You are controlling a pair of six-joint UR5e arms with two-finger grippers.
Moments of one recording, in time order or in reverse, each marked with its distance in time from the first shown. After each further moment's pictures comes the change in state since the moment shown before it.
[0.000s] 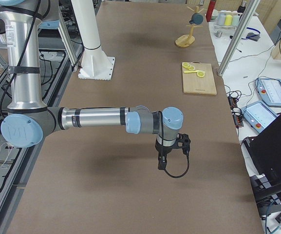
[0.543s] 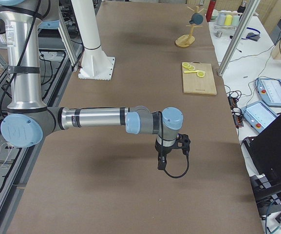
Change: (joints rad) left arm -0.068 0.083 0.033 0.083 -0.007 -0.098; right arm 0.000 -0.002 0.000 0.000 0.000 0.000
